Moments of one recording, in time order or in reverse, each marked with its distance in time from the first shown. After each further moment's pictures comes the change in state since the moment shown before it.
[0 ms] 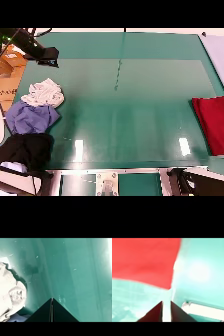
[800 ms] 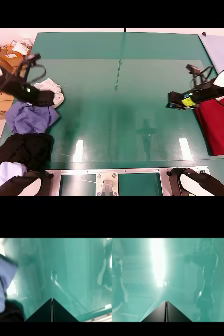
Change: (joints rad) left arm 0.000 0.607 -0.891 -0.003 0.159 -0.047; right arm 1.247 0.218 -0.154 0.172 -0.246 -0.043
